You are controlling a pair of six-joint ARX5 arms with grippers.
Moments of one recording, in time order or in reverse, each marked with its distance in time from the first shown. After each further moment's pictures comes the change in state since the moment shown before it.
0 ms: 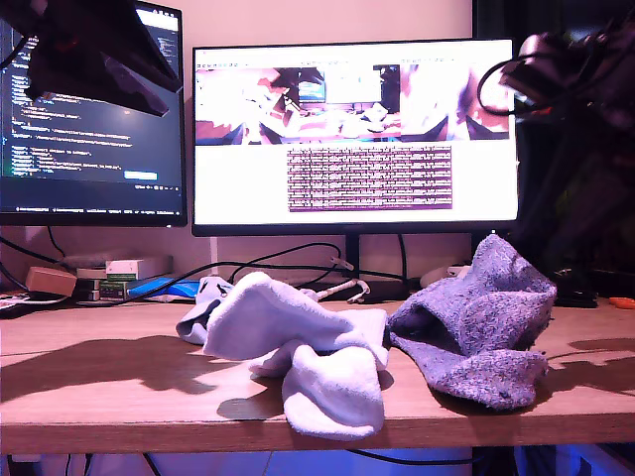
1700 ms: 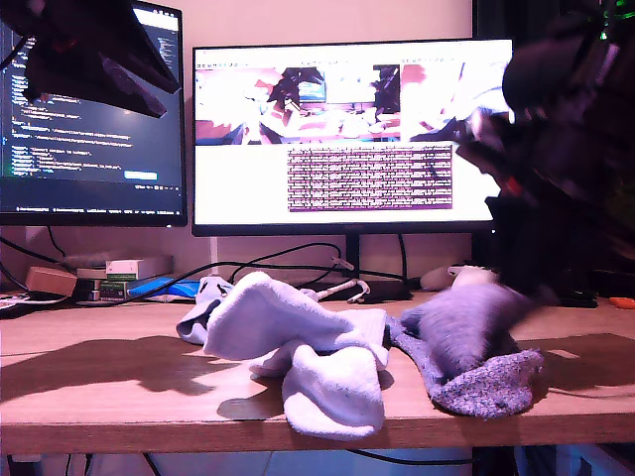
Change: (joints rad) left arm 0.000 0.000 0.000 -0.016 0.003 0.005; right arm 0.069 0.211 0.057 -0.027 0.049 -0.061
